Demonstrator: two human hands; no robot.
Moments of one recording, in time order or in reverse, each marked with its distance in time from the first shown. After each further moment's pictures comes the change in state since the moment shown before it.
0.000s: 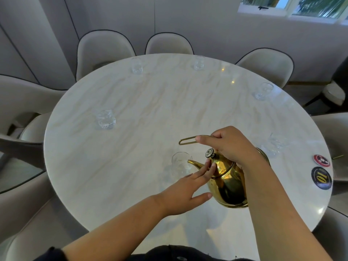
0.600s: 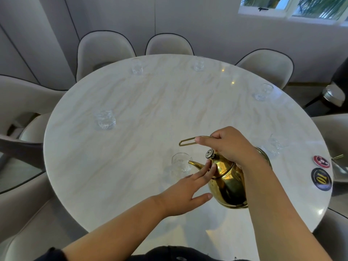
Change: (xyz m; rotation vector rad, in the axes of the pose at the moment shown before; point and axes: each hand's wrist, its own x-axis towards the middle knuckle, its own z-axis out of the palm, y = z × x) left_hand 0.001 0.002 0.000 -0.001 0.005 -0.002; right_hand 0.002 -0.001 -0.001 -0.008 -0.017 0.000
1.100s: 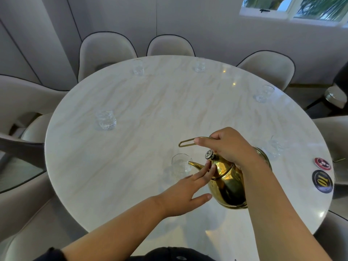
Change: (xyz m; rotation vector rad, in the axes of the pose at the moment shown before) left_hand 0.000 0.003 -0.002 0.001 -0.002 -0.011; right_hand 0.001 -0.001 -0.001 -0.014 -0.007 -0.015
